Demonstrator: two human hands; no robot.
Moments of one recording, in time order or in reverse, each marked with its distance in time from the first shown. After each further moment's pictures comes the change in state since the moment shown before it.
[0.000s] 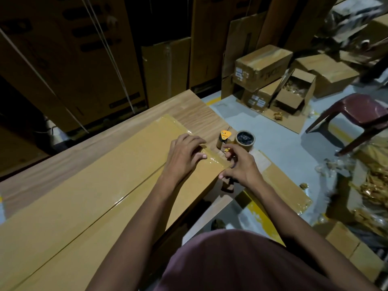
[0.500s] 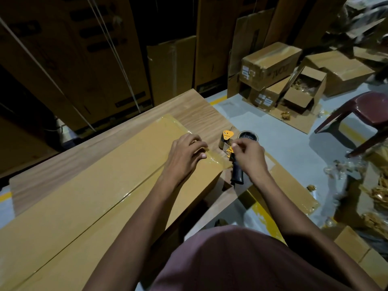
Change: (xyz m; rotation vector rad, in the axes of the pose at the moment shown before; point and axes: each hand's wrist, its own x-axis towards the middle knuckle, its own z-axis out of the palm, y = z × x) left_hand -0.001 0.002 0.003 0.038 0.033 0.074; right_hand 0.013 -0.042 -0.023 0.007 0.198 0.258
